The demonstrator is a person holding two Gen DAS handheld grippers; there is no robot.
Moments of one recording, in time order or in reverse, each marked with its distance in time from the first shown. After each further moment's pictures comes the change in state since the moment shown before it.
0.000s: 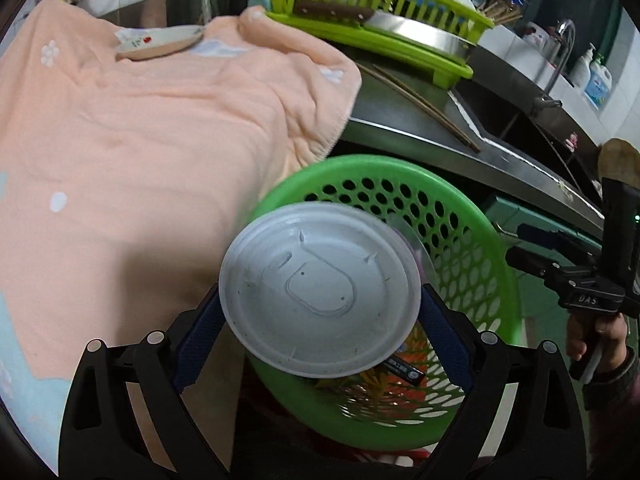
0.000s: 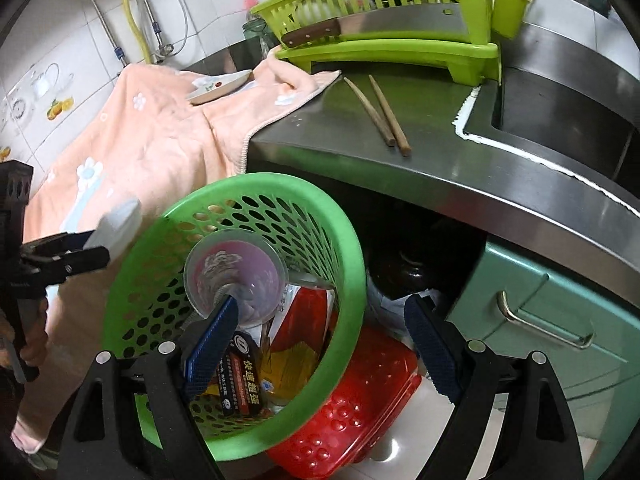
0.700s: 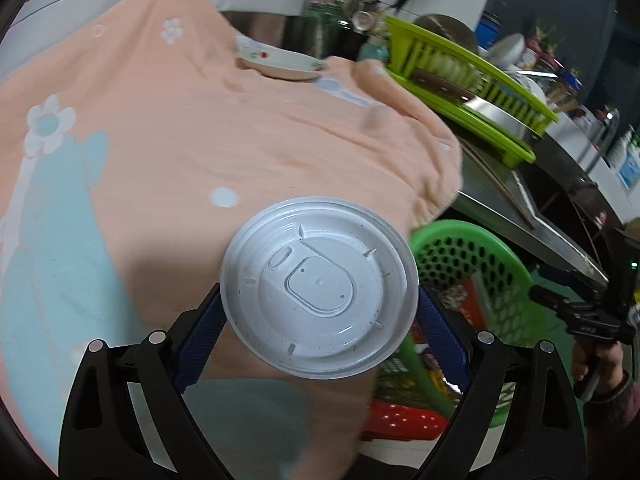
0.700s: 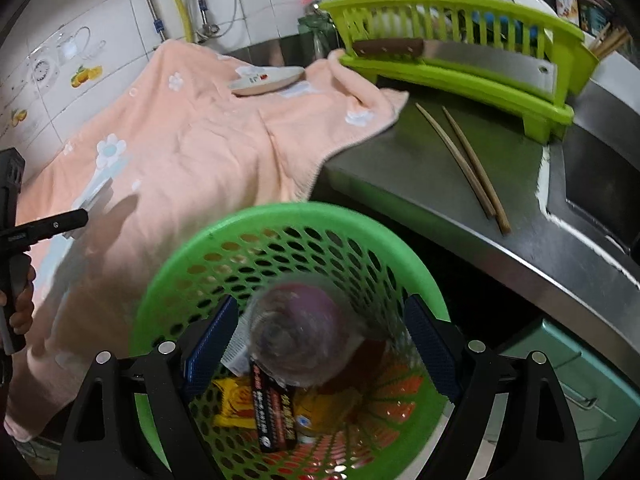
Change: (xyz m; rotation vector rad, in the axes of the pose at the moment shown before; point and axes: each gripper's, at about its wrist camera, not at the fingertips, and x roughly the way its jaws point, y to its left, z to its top) left arm -0.065 0.106 -0.005 -0.196 -0.148 0.096; right arm 0.026 0.060 0.041 -0.150 0.018 0.030
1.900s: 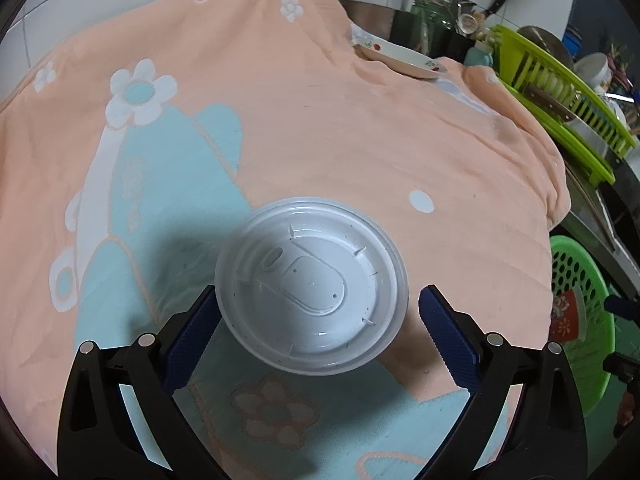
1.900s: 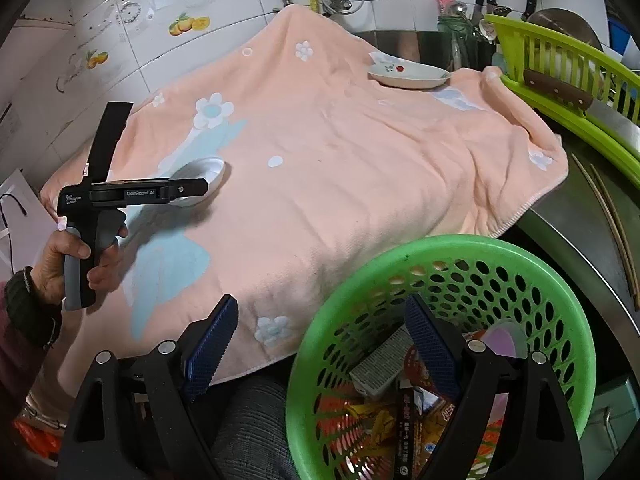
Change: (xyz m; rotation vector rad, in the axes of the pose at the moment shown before) left arm -0.003 0.118 0.008 -0.082 0.035 0.250; right arm 0.019 0.144 0.023 -0.193 0.048 0.231
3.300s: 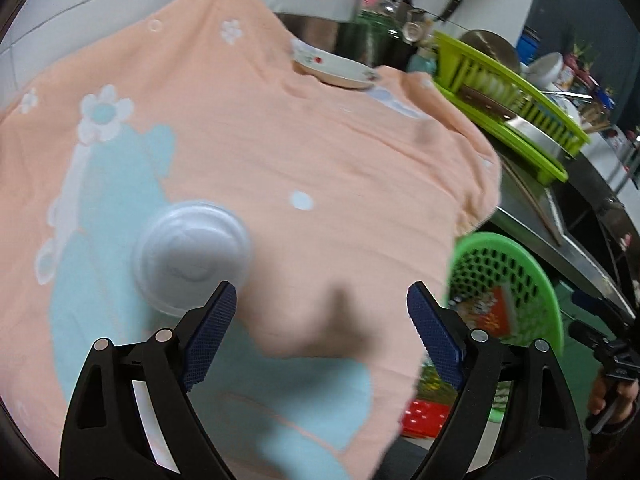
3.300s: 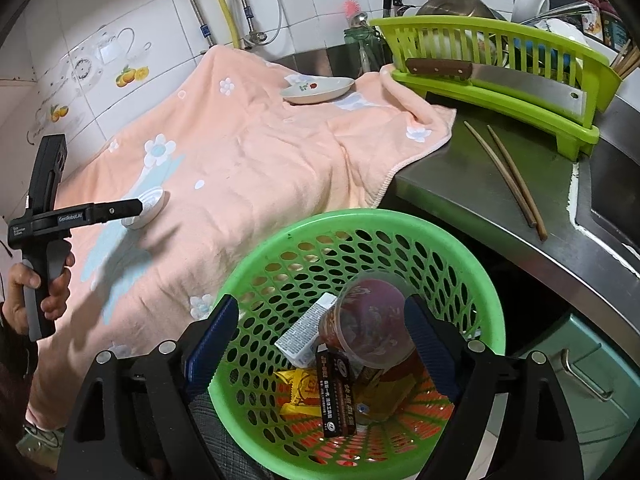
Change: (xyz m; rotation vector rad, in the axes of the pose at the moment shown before) left arm -0.050 -0.062 -0.007 -0.001 -0.030 -0.087; right arm -0.070 -0.073 -0.043 0.158 -0.082 -0.113
